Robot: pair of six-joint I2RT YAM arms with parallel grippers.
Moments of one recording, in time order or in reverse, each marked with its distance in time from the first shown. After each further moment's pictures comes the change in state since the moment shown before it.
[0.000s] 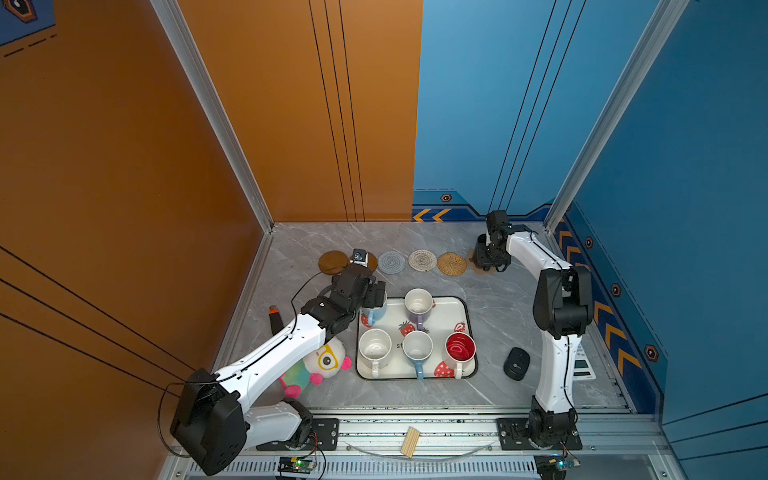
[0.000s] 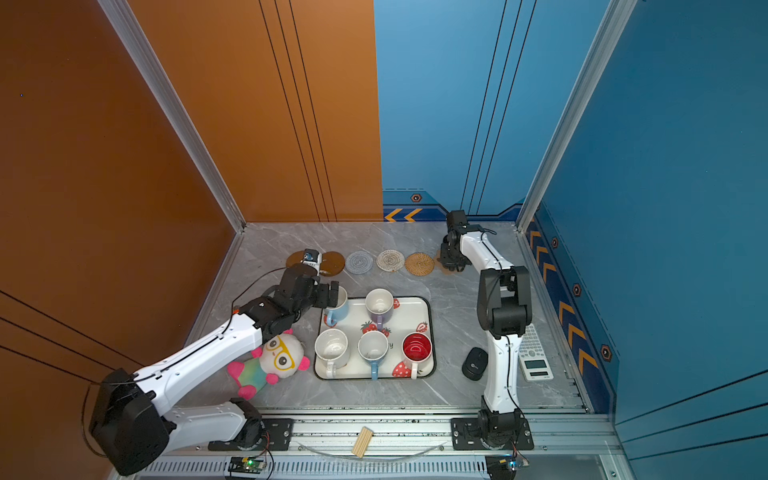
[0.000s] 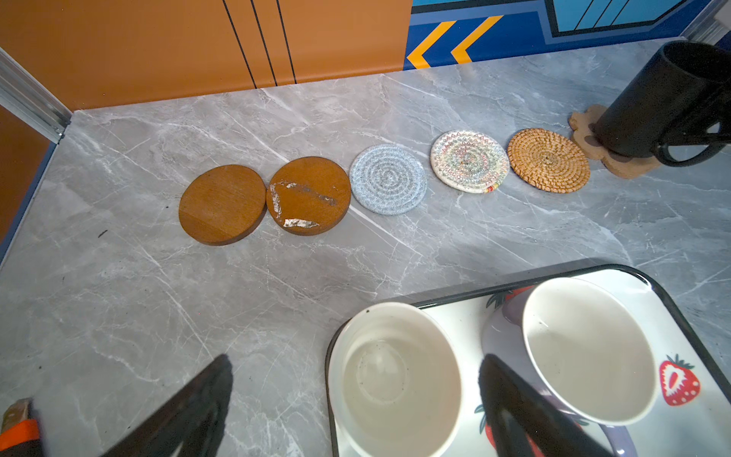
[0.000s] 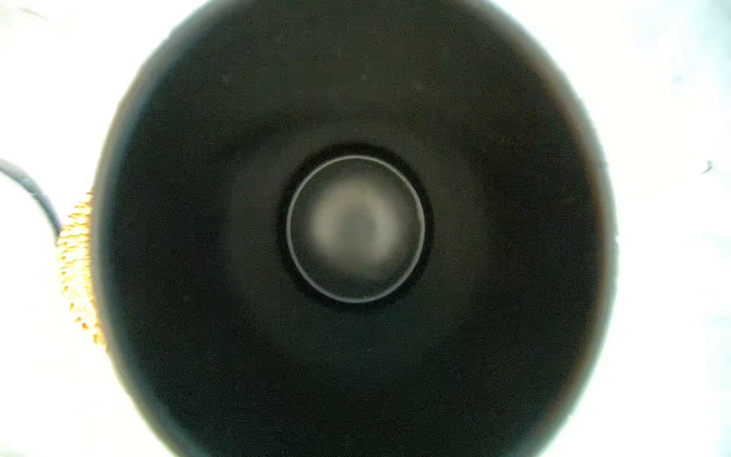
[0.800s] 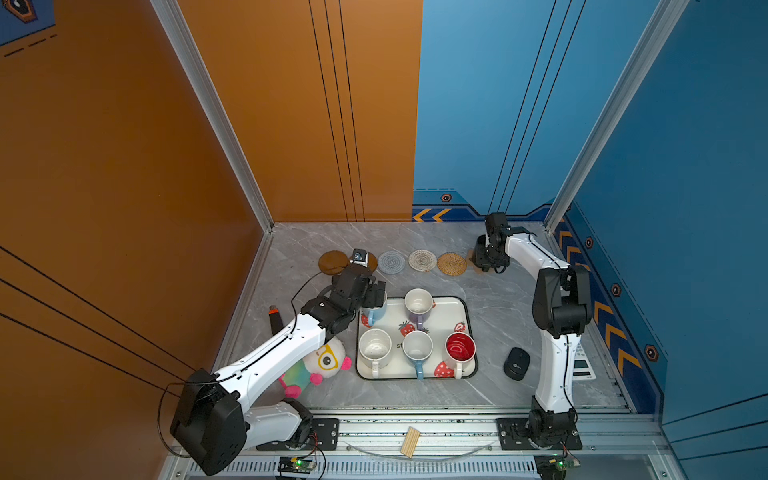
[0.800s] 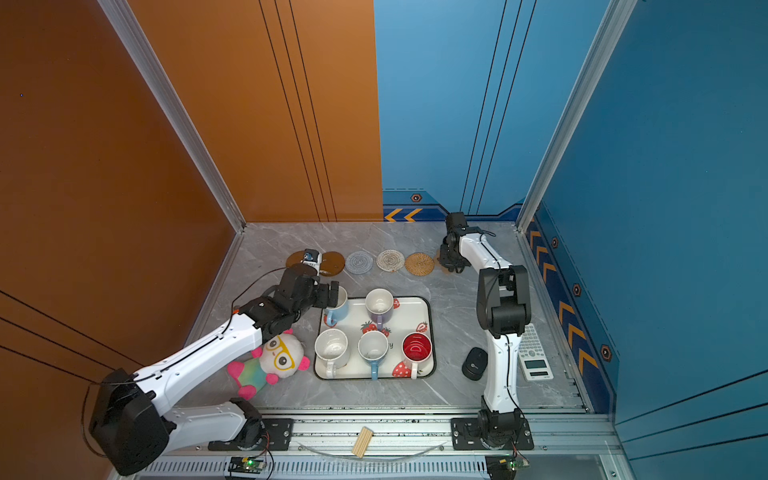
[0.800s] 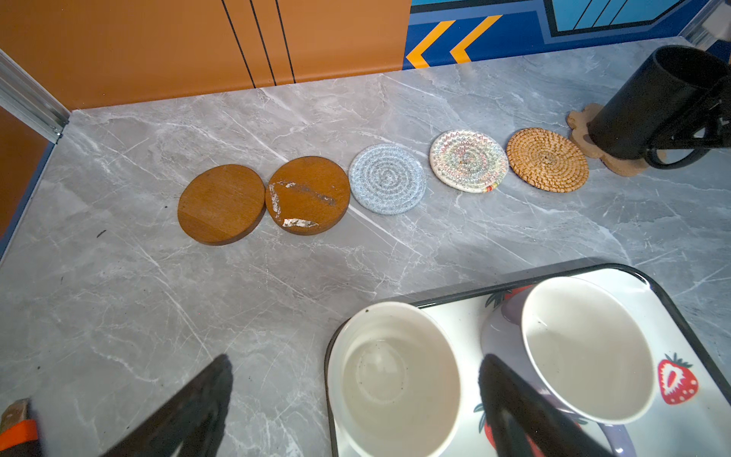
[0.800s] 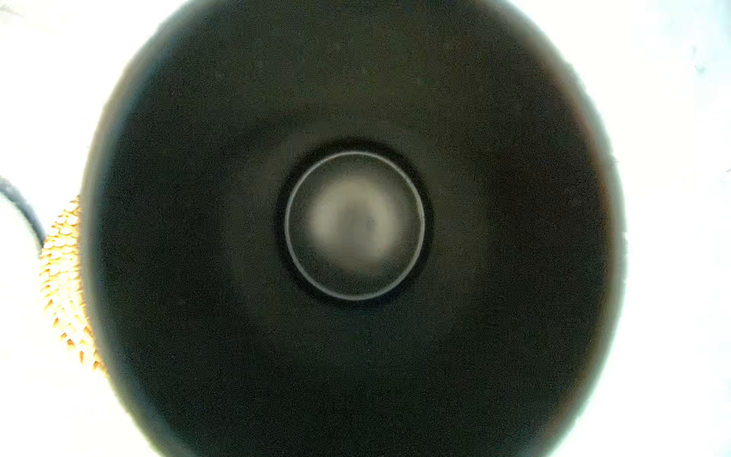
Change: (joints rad) left arm 0.000 -0.001 0.000 0.000 0.003 0.000; right arm 0.000 0.004 -0.027 0.040 0.000 0.017
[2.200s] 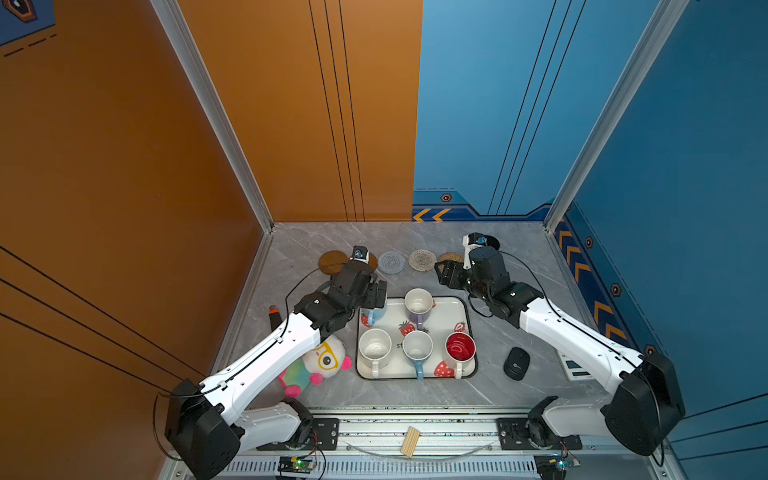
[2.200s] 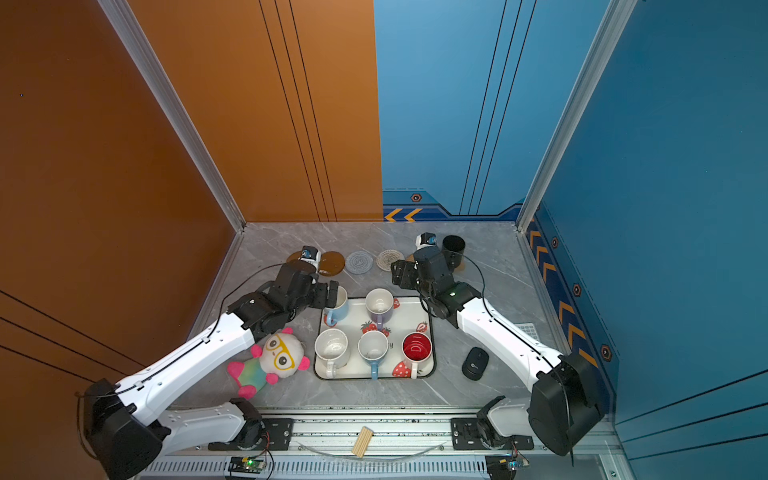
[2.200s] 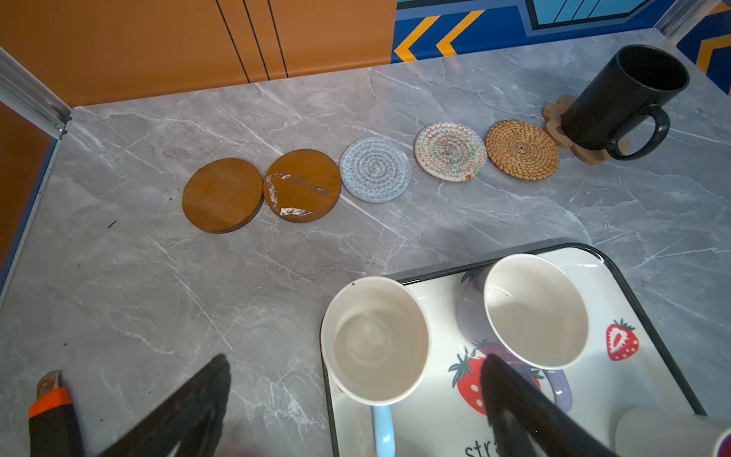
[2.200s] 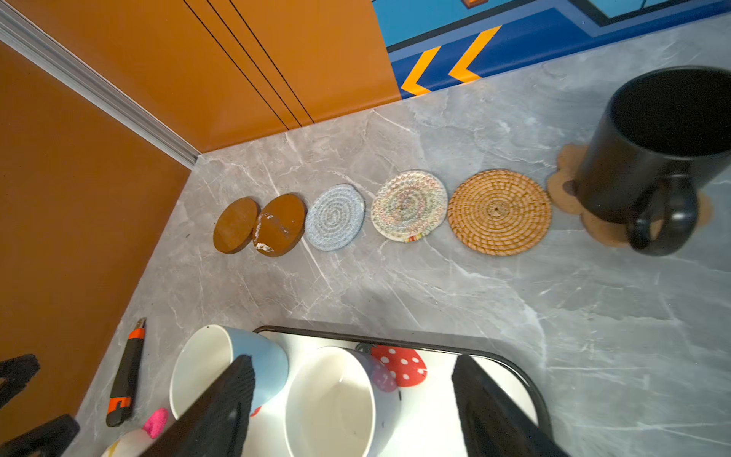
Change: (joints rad) left arm -0.061 -0.027 0.137 -0.219 -0.005 -0.037; right arm 0.453 -0.802 -0.732 0.568 0.001 0.351
